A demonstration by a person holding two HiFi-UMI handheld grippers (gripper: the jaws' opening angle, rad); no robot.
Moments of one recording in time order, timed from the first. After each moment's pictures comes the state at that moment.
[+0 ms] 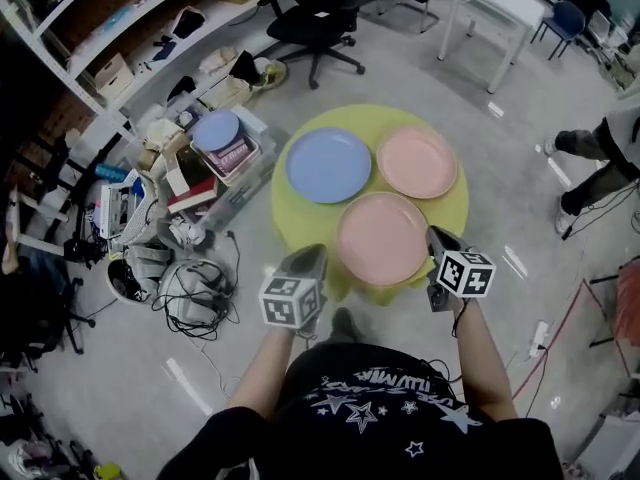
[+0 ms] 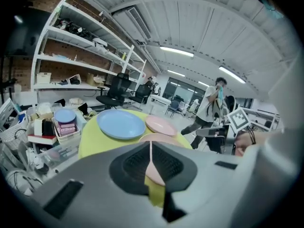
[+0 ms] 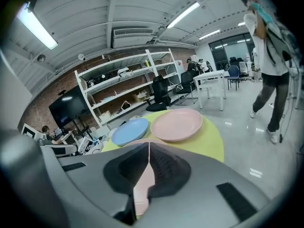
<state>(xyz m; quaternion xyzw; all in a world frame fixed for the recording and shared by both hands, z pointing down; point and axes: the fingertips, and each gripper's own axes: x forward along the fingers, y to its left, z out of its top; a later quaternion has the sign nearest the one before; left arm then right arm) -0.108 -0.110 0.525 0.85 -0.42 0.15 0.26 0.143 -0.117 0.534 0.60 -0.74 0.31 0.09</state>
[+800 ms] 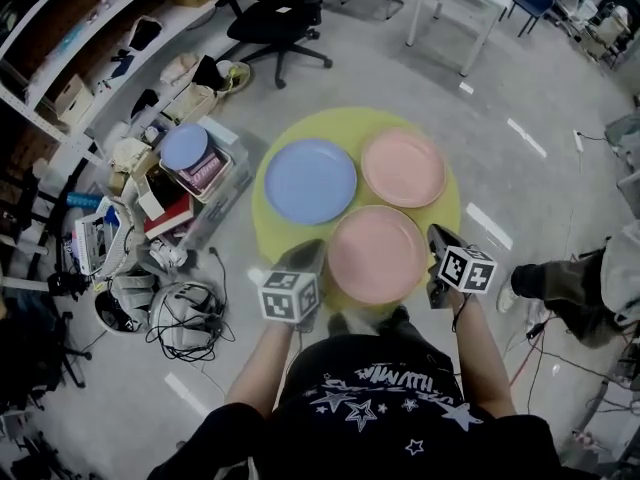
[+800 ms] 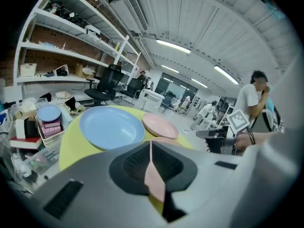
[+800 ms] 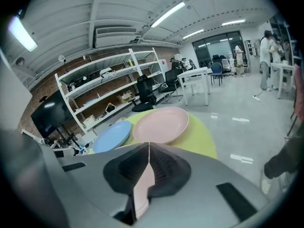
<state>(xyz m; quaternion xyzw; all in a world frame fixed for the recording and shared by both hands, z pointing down) -0.079 -0.181 0.543 0.87 -0.36 0.17 0.28 0.181 -0.150 0.549 0.65 -0.67 0.35 0.08</state>
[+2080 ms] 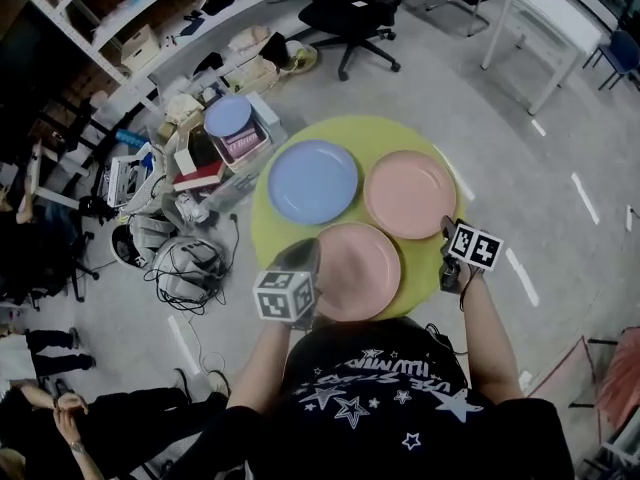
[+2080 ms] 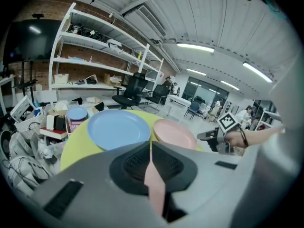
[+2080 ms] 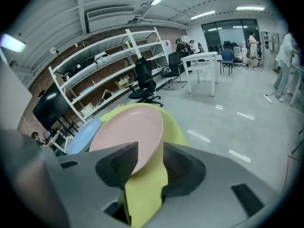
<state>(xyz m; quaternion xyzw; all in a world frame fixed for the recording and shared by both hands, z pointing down) -0.030 -0.187 0.540 0.78 -0.53 0.16 0.28 0.301 -0.266 0.618 0.60 -0.68 0.40 0.16</state>
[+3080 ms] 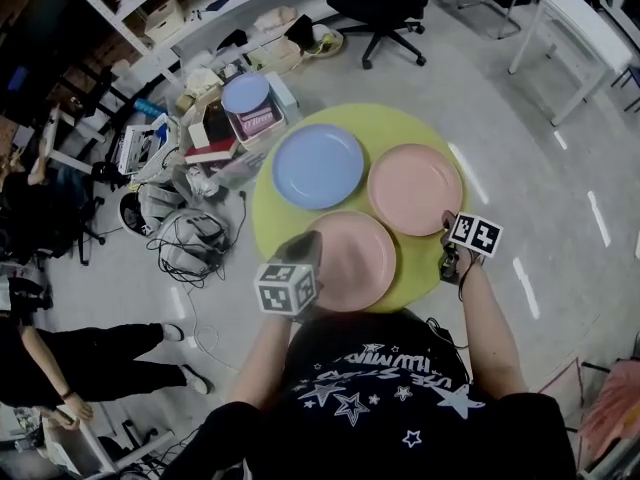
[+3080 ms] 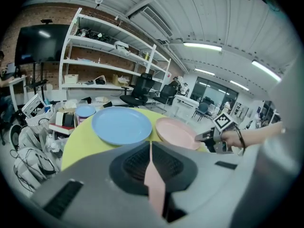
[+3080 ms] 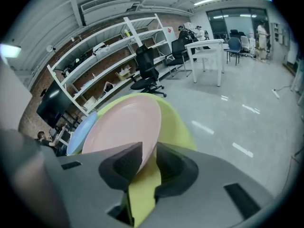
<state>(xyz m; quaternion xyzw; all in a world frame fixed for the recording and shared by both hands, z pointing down) -0.020 -0.176 0.548 0.75 -0.57 0.16 0.29 0.295 -0.293 0.653 0.55 -0.68 0.44 0.19</state>
